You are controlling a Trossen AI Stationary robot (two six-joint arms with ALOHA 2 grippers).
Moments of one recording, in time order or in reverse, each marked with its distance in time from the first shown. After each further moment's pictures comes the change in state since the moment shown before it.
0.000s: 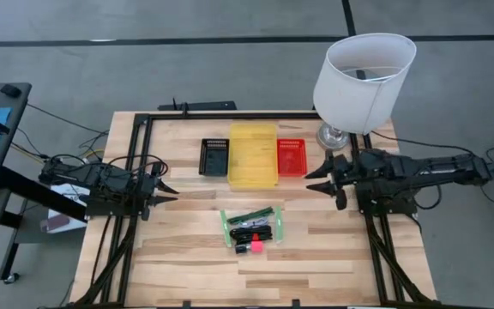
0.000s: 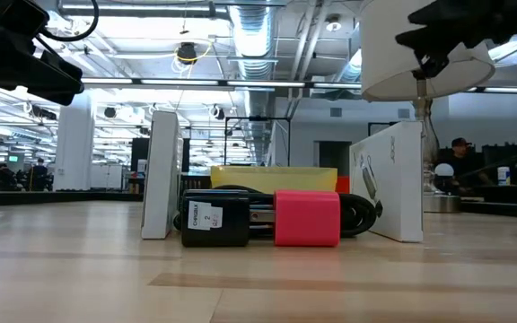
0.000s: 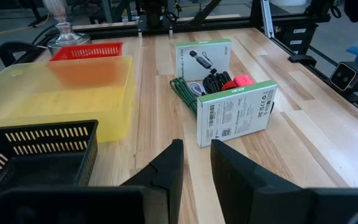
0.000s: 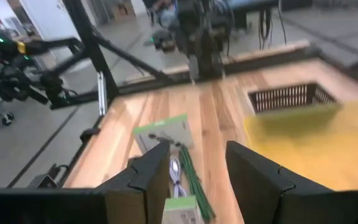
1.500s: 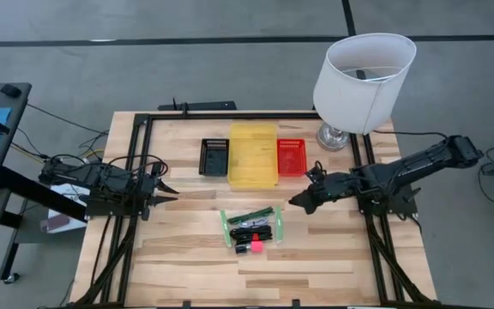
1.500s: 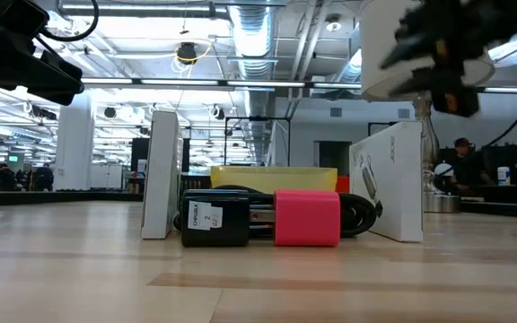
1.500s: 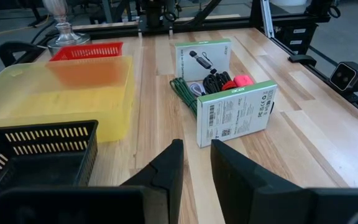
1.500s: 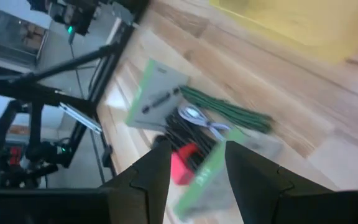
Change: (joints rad) left arm 0.000 0.000 0.000 0.000 0.000 0.000; right arm 0.227 0.425 0.171 -0.084 0.236 0.937
